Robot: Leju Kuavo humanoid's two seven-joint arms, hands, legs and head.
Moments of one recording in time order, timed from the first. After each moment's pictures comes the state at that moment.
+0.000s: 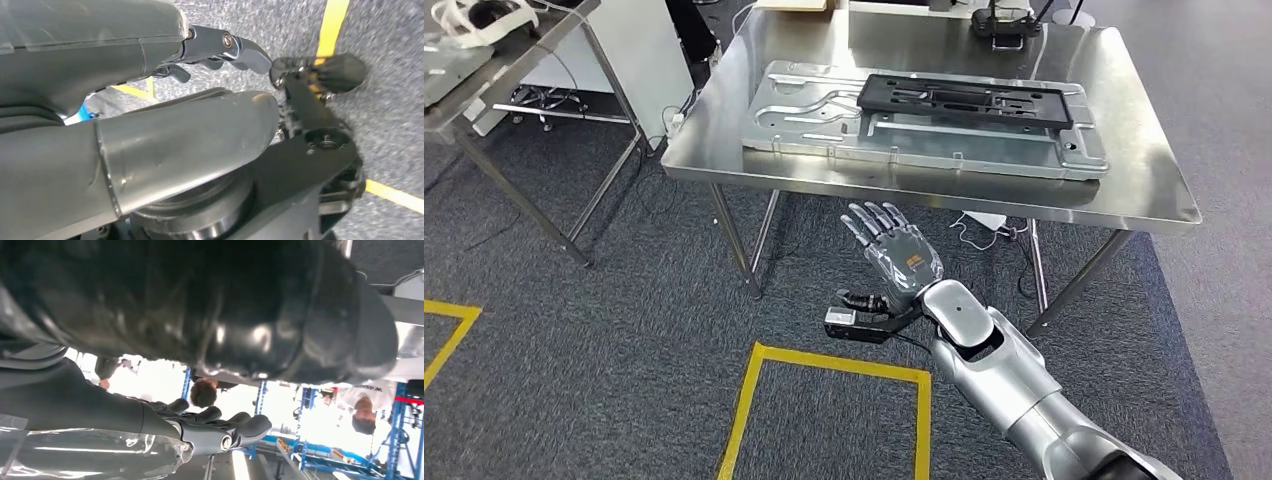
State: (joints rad) left arm -0.13 -0.06 1.40 -0.20 -1.26 -0.40 0.00; right arm -0.63 -0.02 0.64 -1.08 1.31 -0.30 -0.02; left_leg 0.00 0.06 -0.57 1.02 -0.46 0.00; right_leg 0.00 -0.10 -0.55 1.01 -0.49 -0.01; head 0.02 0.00
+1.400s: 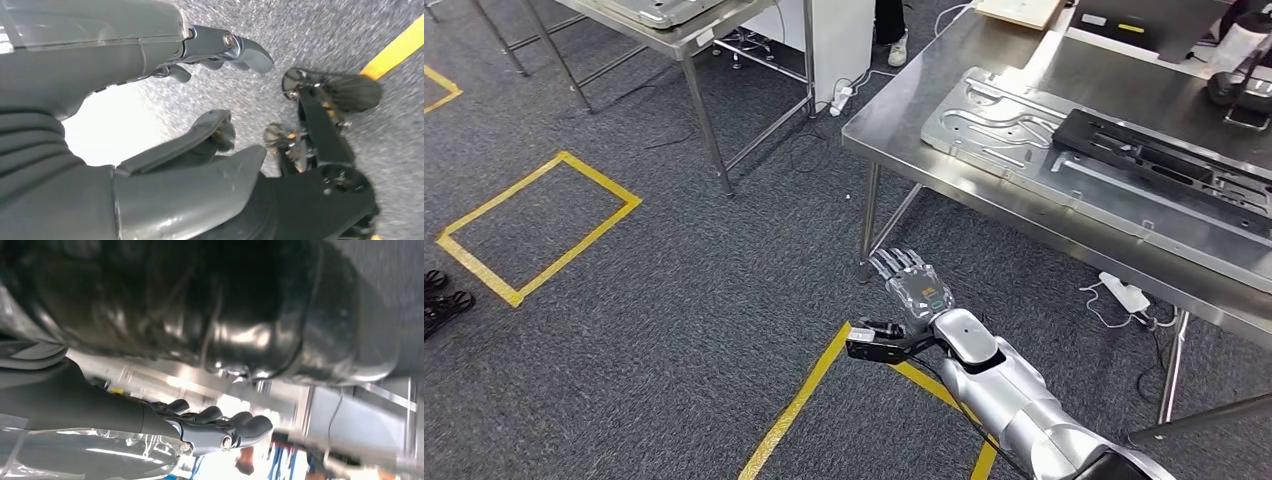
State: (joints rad) left arm -0.10 -0.05 1.40 -0.21 -1.23 -0.41 -0.01; right arm -0.63 0.00 0.63 -0.70 1.20 -0.39 -0.06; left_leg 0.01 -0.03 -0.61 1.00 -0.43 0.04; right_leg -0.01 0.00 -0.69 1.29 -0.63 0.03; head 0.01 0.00
